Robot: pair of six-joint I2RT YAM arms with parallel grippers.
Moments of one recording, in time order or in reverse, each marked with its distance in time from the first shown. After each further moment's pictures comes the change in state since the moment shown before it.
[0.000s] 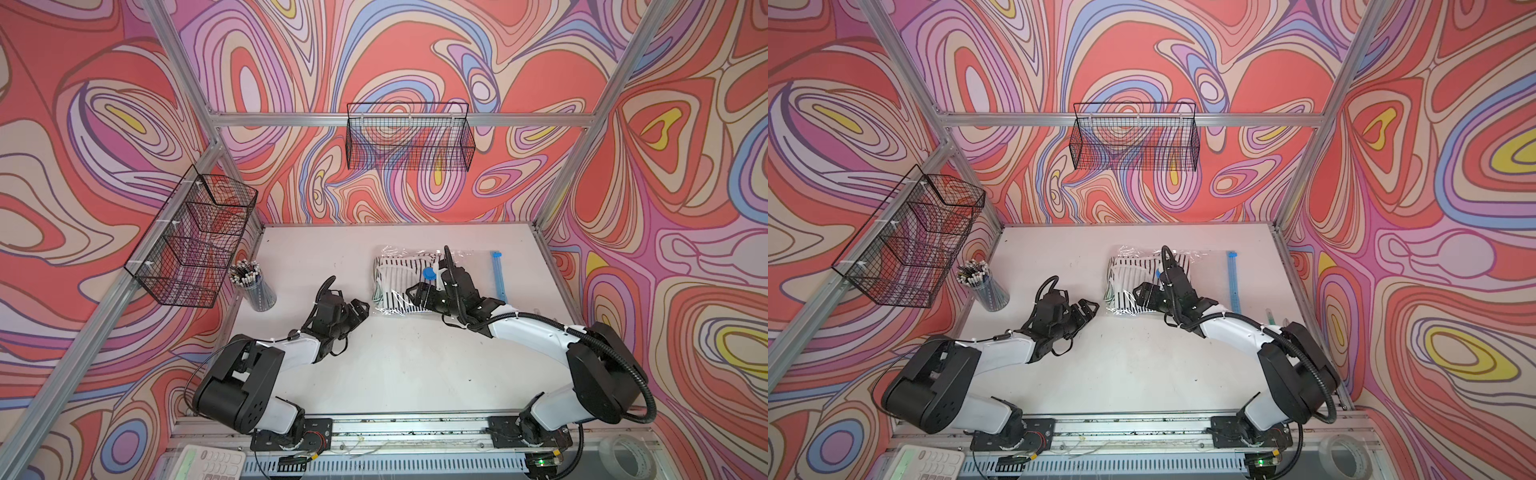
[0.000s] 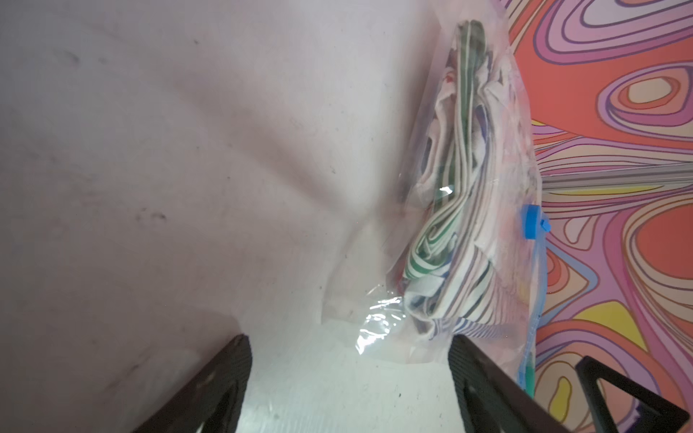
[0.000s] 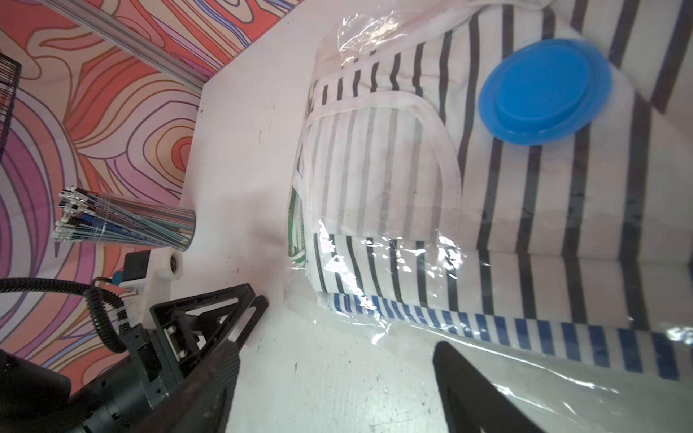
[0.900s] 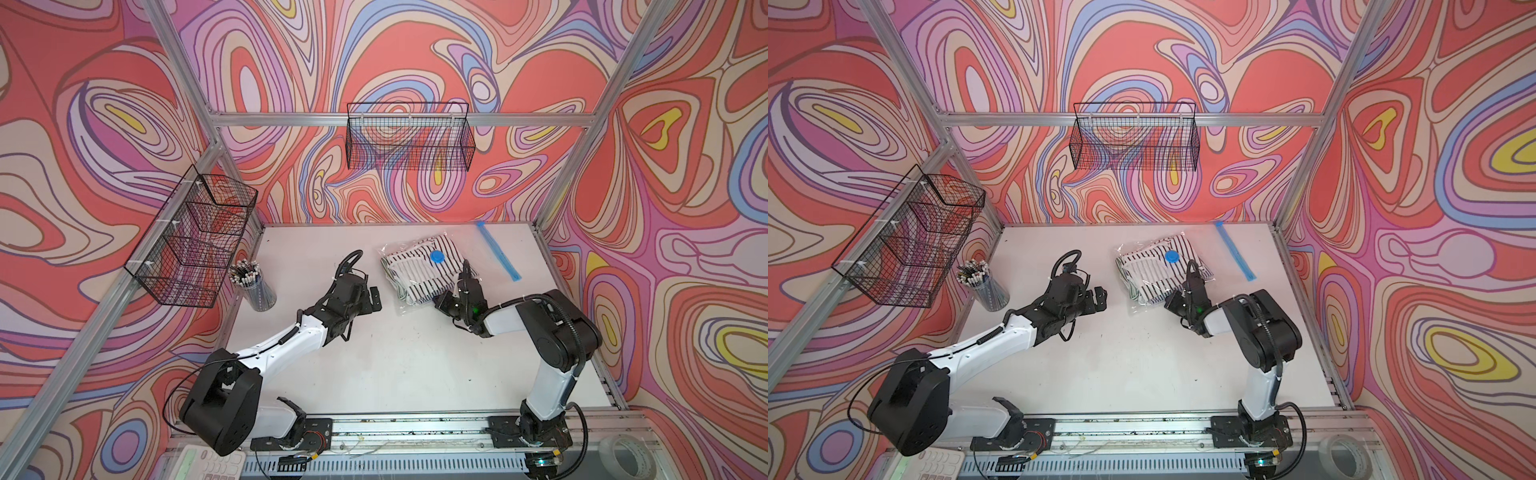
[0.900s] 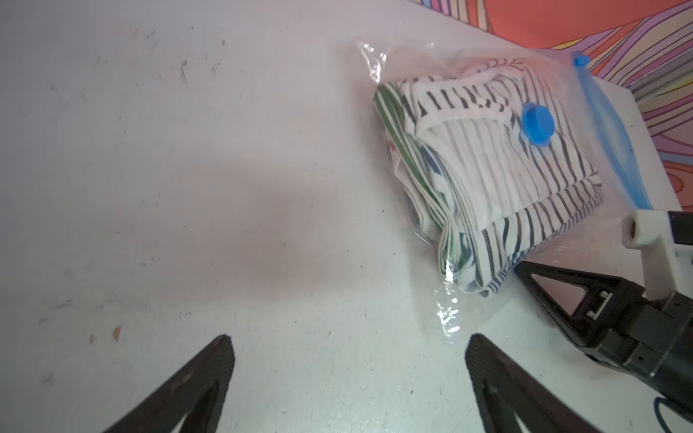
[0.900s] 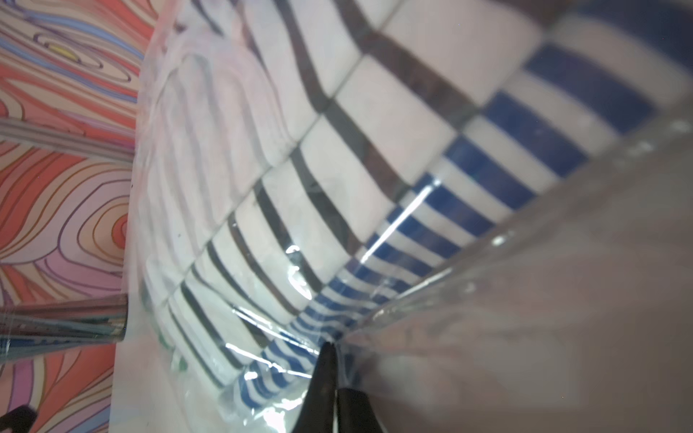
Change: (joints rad) left arm -0.149 -0.134 0.336 -0.583 -0.327 0.460; right arm -0.170 0.342 -0.174 0.507 -0.089 0.114
